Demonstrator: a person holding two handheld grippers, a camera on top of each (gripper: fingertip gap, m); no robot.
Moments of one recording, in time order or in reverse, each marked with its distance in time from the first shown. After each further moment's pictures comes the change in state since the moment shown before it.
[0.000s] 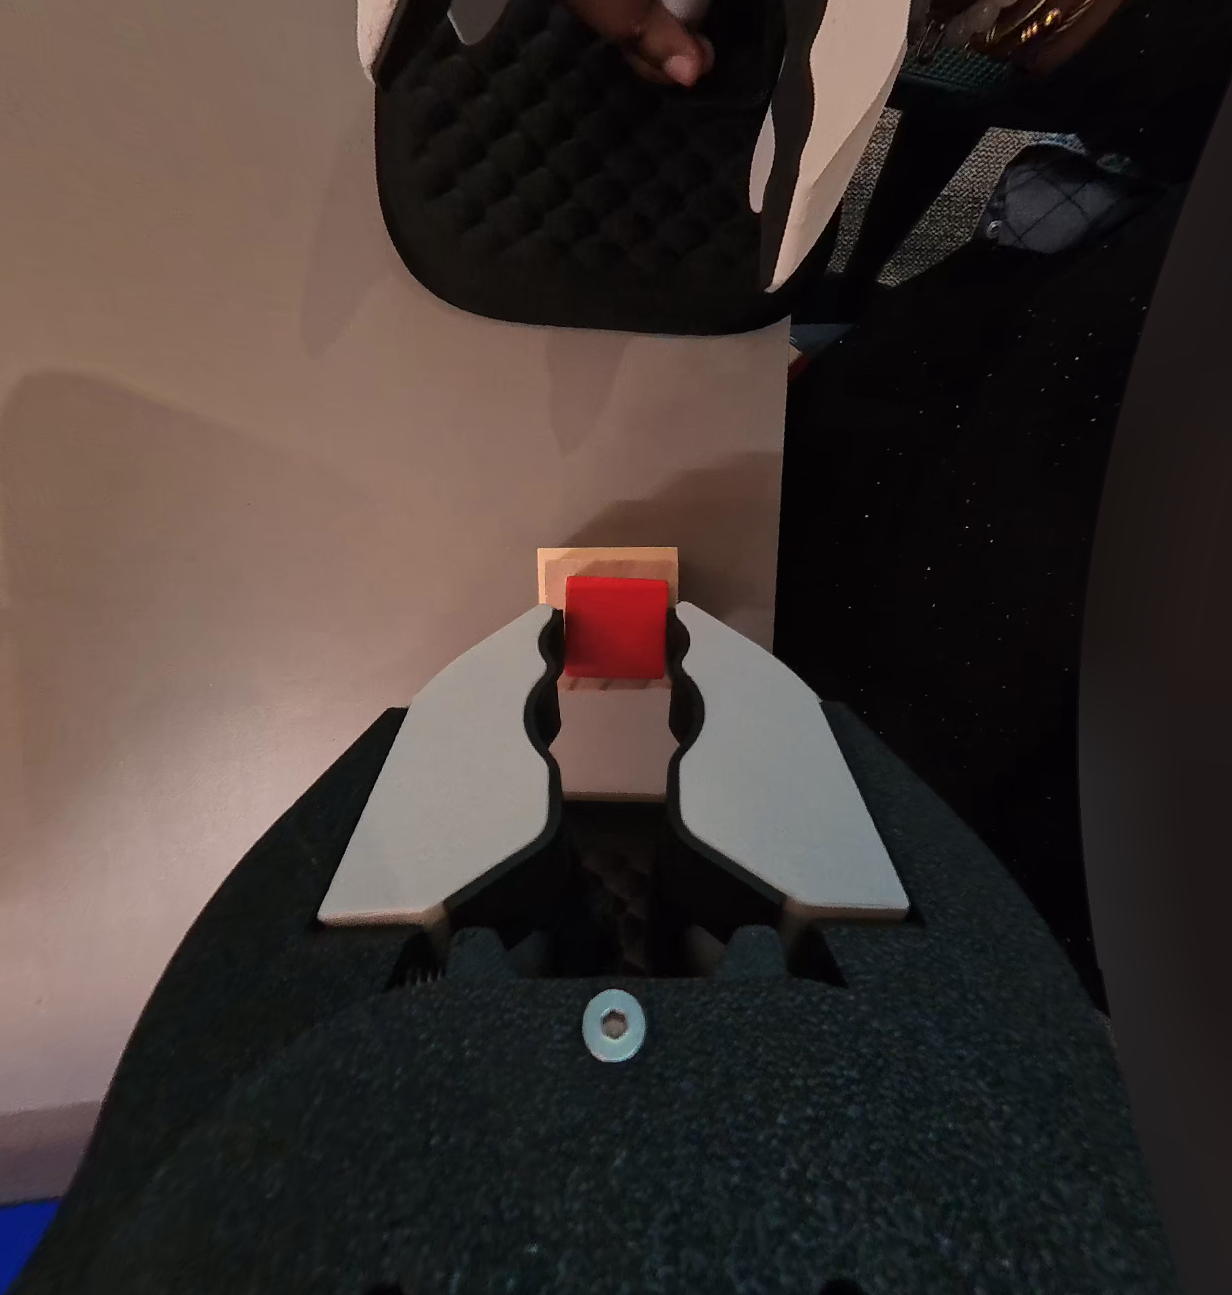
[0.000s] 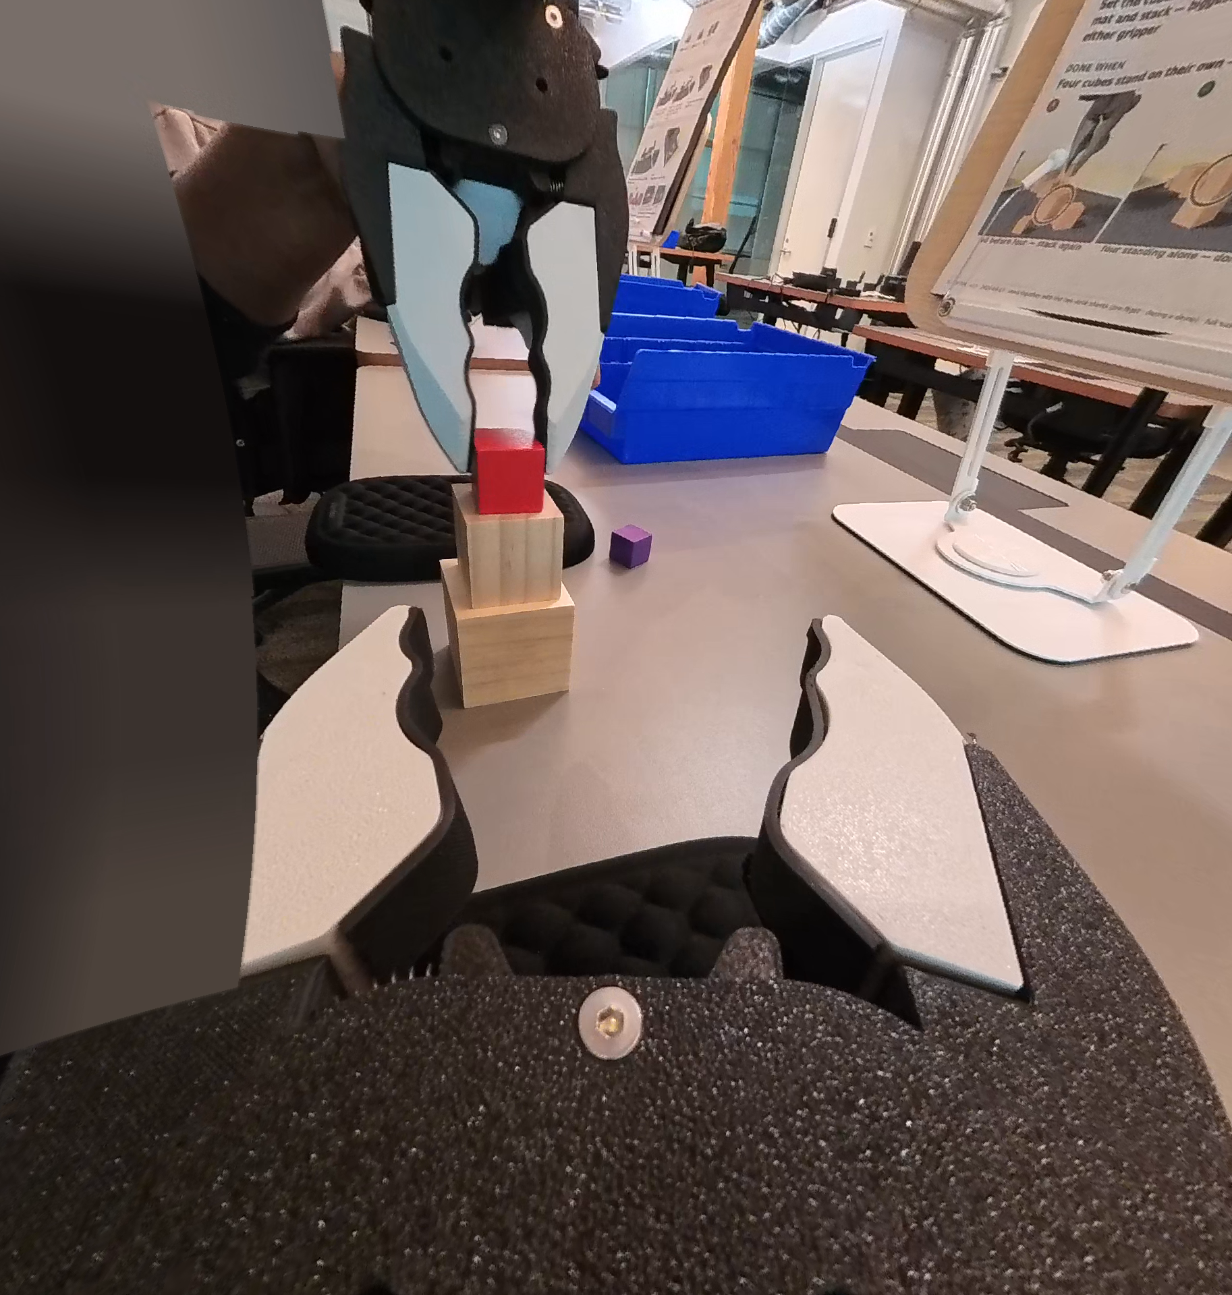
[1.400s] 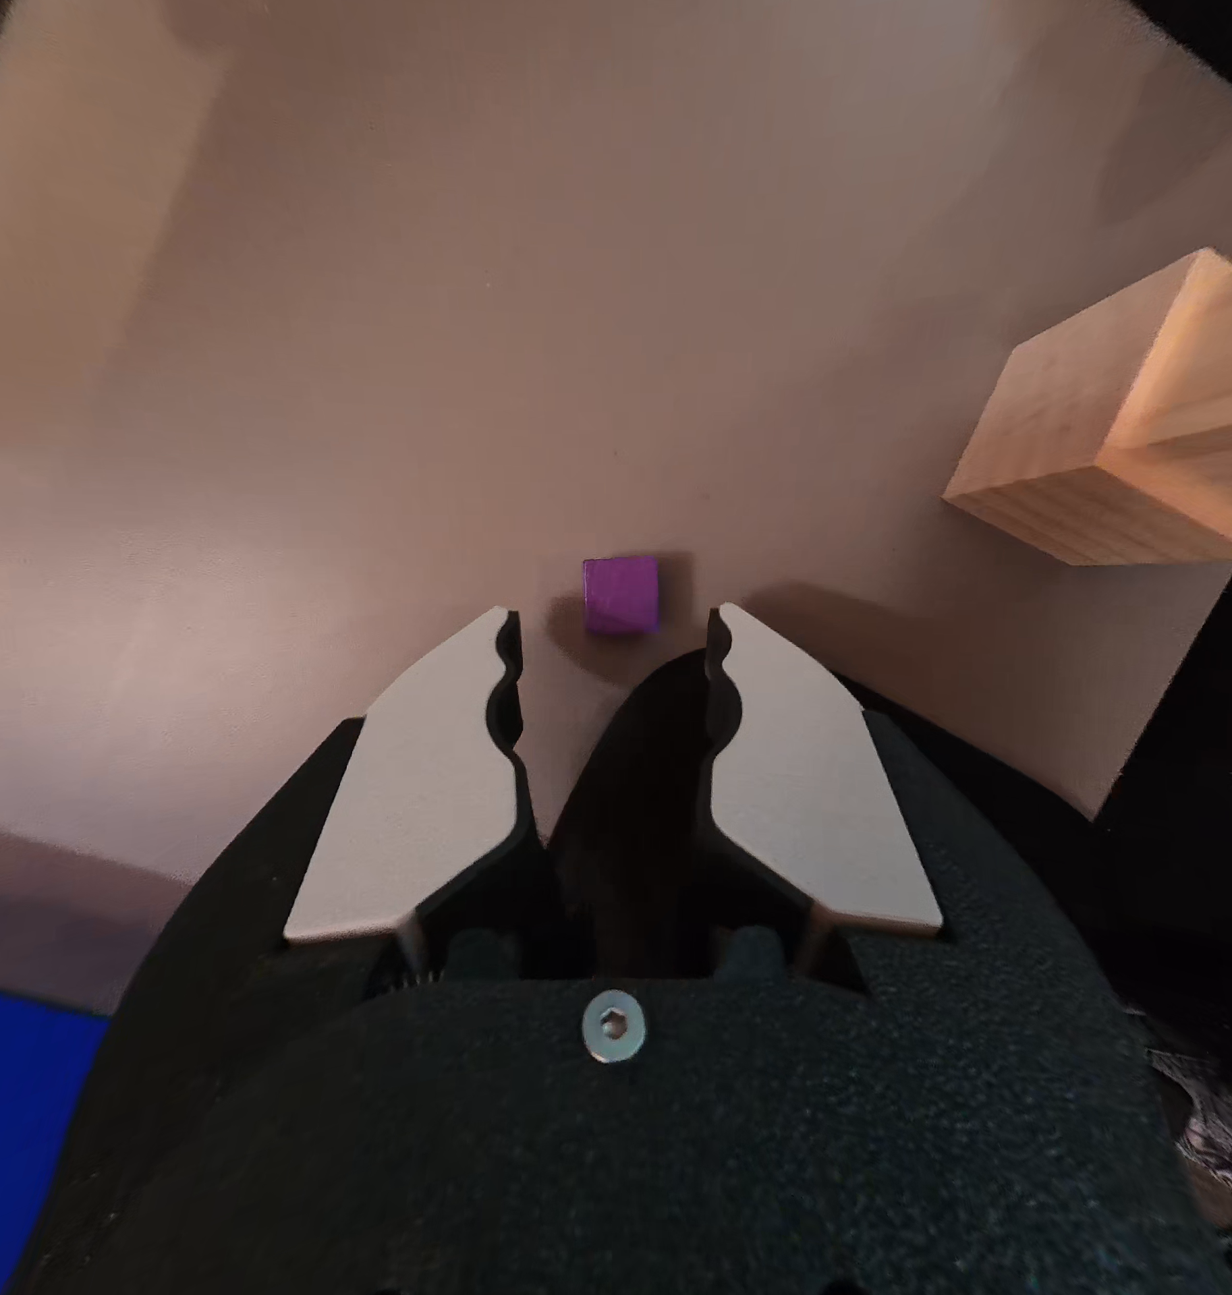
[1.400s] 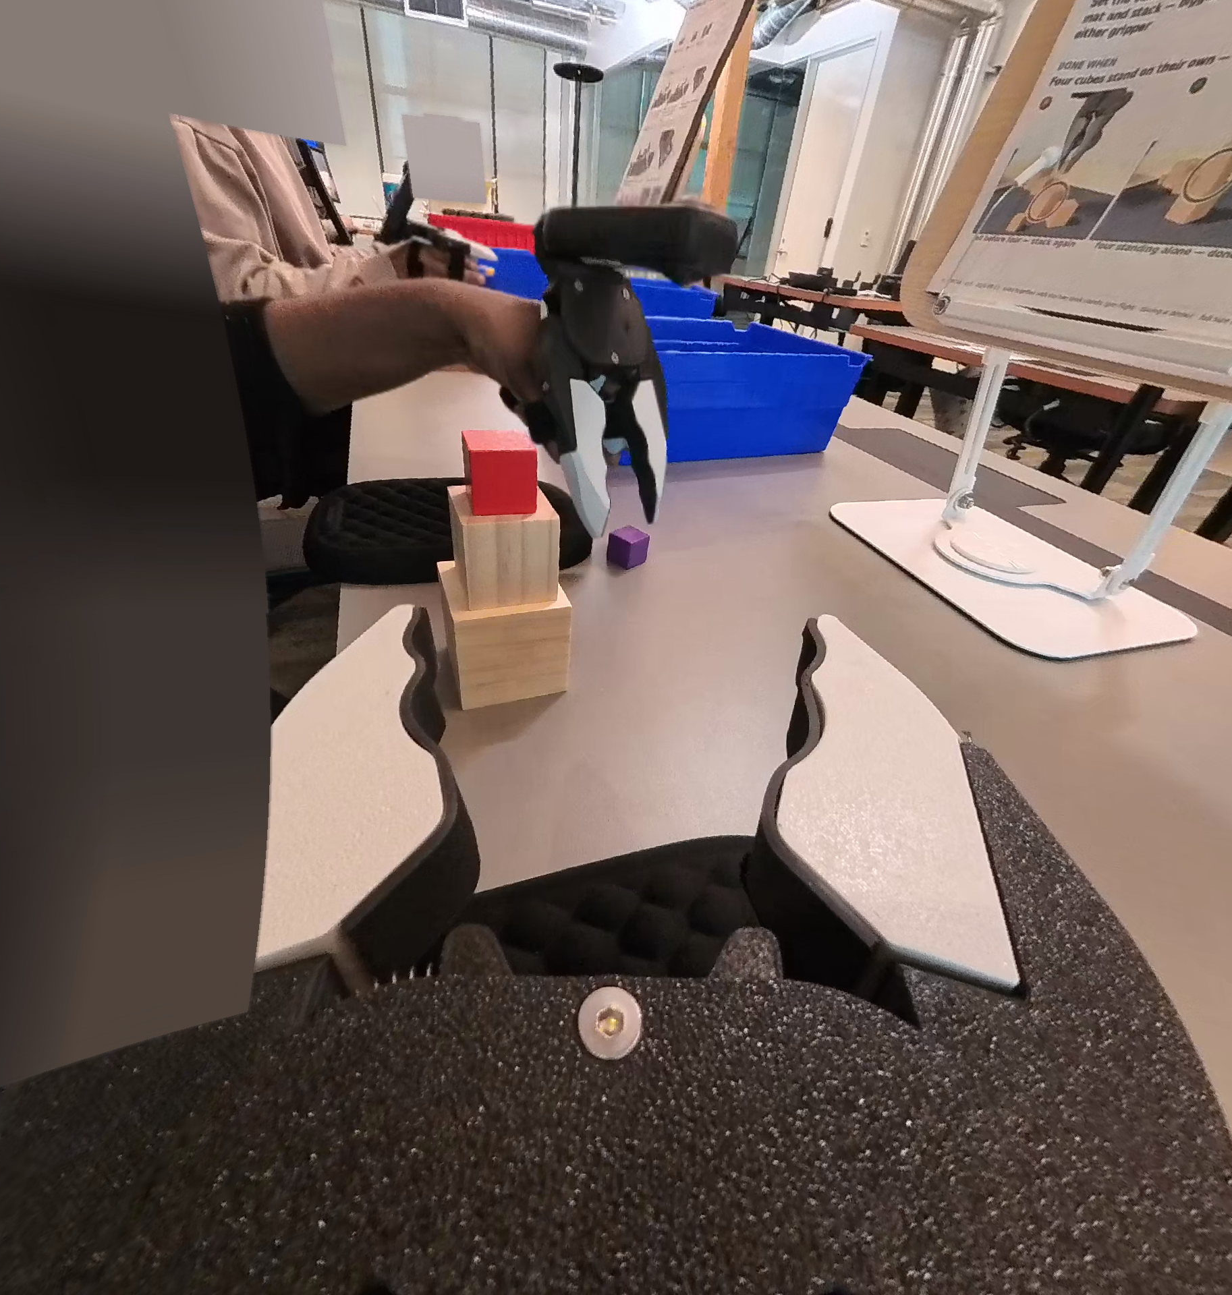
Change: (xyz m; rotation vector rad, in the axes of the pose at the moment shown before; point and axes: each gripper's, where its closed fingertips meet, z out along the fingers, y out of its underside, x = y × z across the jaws) left arm -0.110 0.128 0.020 0.031 -0.173 -0.398; right arm 0.001 0.000 0.000 0.002 0.004 0.008
